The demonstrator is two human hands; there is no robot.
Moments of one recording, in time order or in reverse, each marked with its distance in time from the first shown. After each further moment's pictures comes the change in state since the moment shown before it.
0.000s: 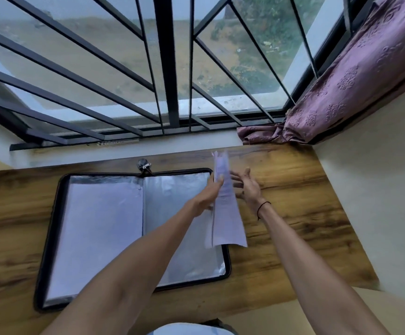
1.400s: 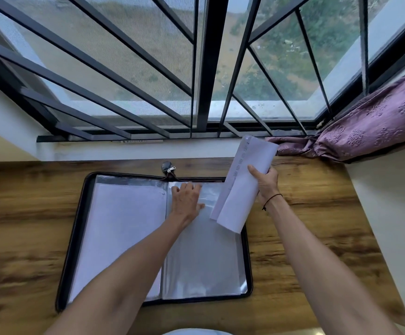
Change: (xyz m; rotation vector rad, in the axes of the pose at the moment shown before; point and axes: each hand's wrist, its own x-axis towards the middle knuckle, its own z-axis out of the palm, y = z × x) left_hand -0.004 -0.070 -0.124 1.235 0.620 0.213; right_hand 0.057 -0.042 0.052 0.286 0.182 -0.103
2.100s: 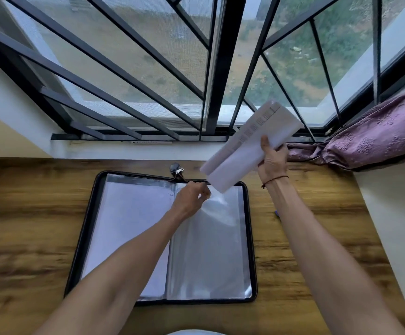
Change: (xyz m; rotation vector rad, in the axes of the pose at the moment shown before) left_hand 0.004 -0.024 -0.016 -0.611 0.029 0.067; right_hand 0.020 -0.056 0.057 0.389 -0.007 -0.205
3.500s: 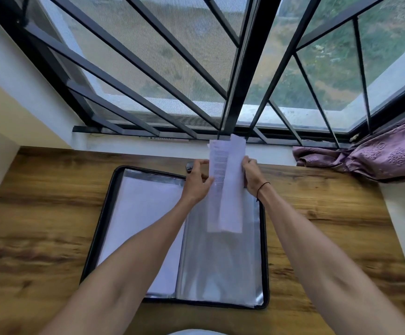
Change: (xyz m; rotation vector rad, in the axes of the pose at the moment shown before) left_hand 0.018 0.008 -0.038 -0.365 0.214 -0.284; right_hand 0.004 0.103 0.019 -0.711 -0.256 0.503
